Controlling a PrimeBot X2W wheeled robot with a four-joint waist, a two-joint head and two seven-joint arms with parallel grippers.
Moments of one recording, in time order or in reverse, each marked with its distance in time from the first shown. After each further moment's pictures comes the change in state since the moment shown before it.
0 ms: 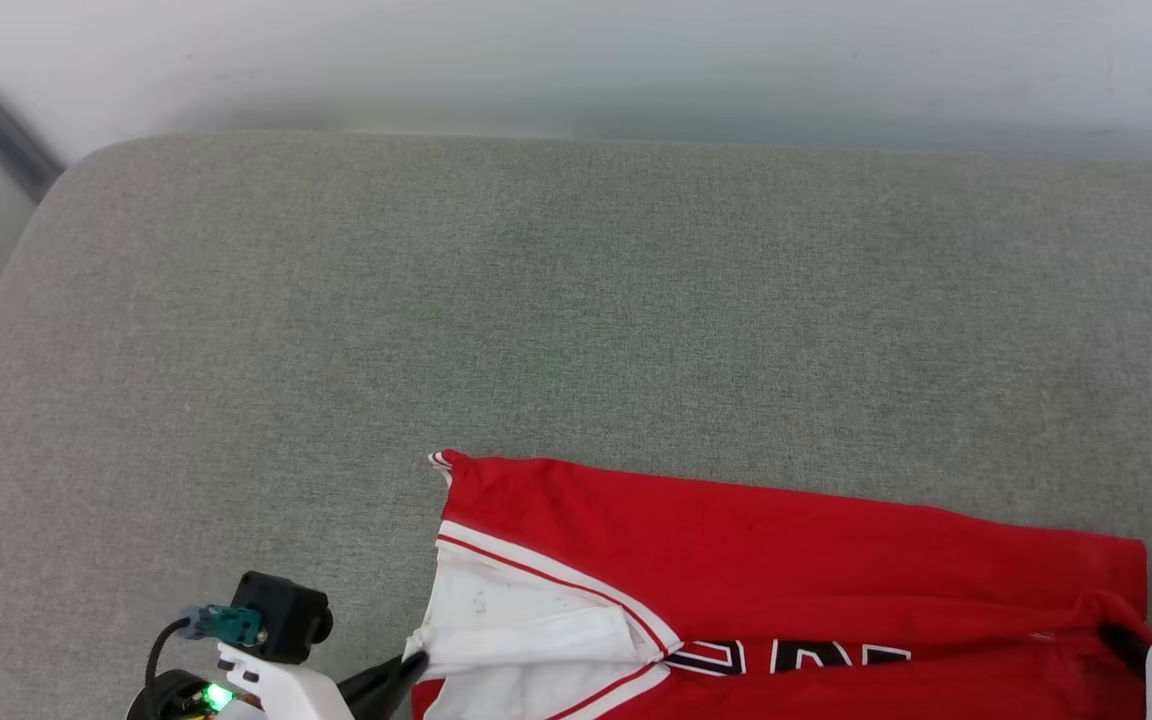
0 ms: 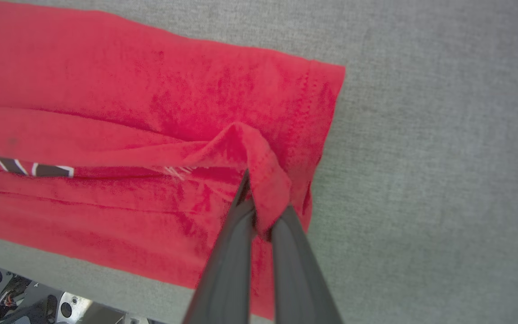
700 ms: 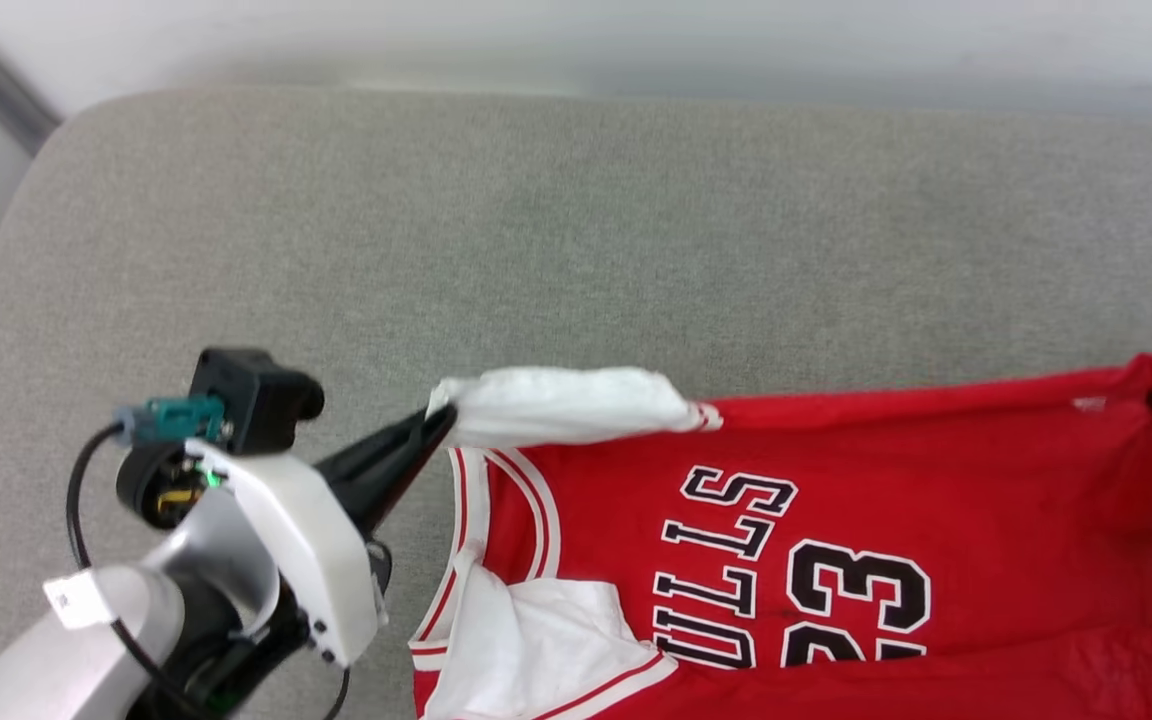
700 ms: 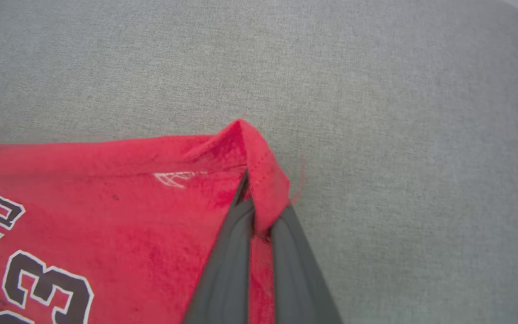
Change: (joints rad) left arm -0.323 -0.058 0.077 -0.031 0.027 -0.077 0.032; right arm -0.395 -0.002 -0.014 0.129 -0.064 0.000 0.007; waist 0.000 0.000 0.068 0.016
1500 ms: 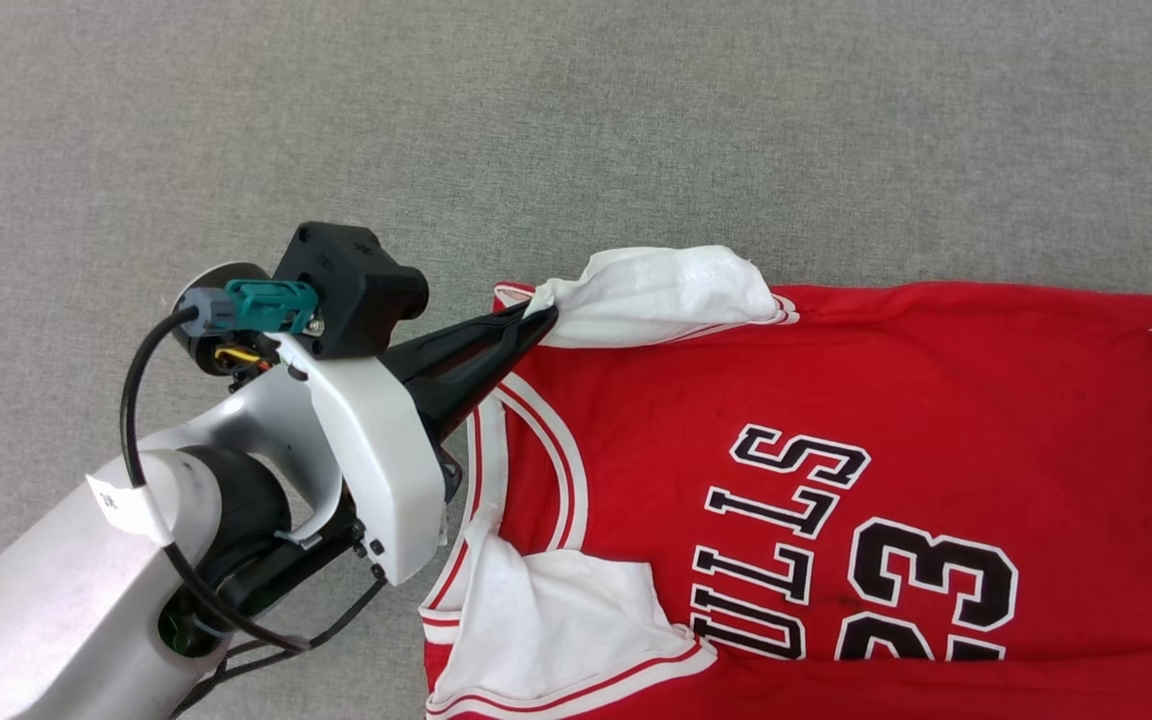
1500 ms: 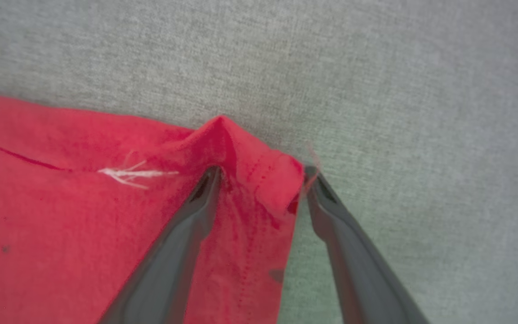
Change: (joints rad) left arm -0.248 -0.050 -0.062 -0.048 0.068 -0.105 0.124; right arm -0.158 -0.070 0.069 0.058 -0.135 -0.002 0.197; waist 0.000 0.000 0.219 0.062
